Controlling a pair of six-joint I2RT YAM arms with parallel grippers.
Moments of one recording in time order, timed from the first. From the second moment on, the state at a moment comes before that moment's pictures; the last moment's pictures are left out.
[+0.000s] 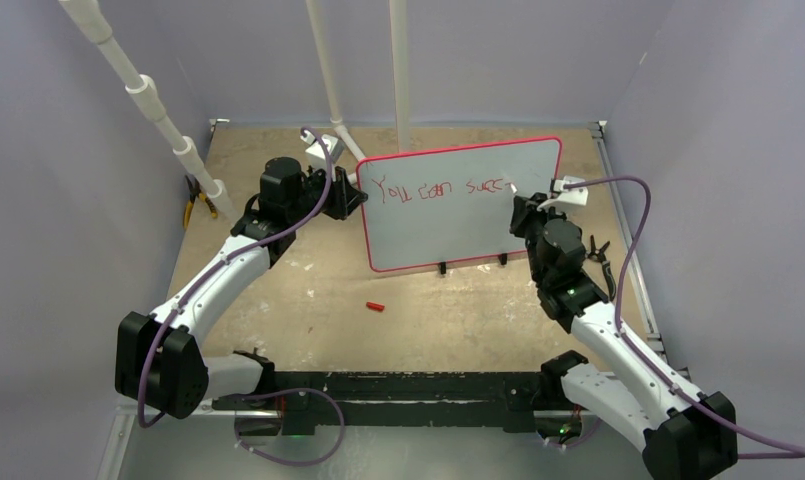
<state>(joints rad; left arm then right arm) -0.35 1.27 0.95 0.01 0.40 -0.20 0.42 0.86 0.57 0.23 0.45 0.30</state>
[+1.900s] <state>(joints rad) -0.35 1.27 0.95 0.01 0.40 -0.20 0.42 0.85 0.56 0.21 0.47 0.33</state>
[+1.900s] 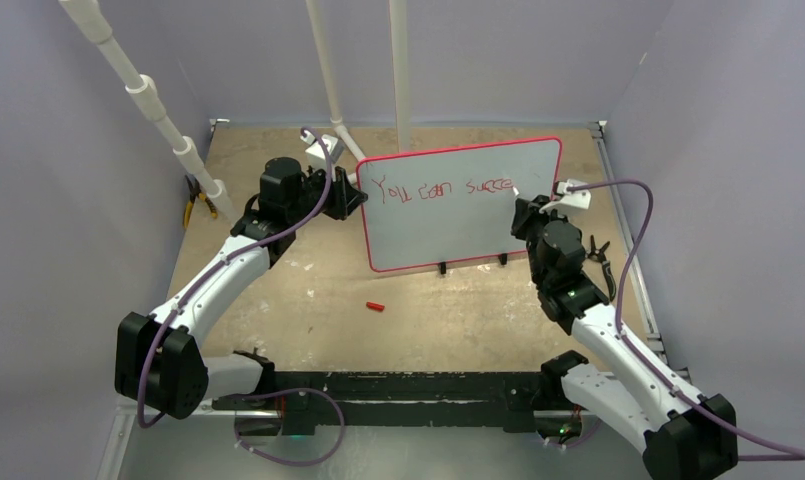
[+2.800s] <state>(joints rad) -0.35 1.26 0.95 0.00 0.39 -0.20 0.42 0.88 0.57 0.25 0.54 0.32</state>
